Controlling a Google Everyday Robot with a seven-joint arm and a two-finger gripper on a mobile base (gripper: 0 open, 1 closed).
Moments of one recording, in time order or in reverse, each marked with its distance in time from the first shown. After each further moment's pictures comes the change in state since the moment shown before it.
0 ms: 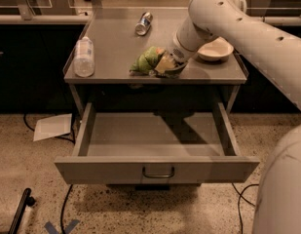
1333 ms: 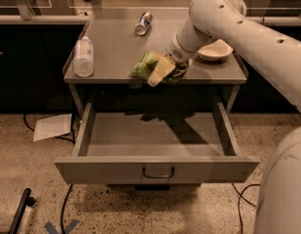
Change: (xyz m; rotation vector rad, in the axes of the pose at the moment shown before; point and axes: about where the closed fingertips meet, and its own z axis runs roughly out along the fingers) arm -0.001 -0.006 0.004 0.021 -0.032 0.024
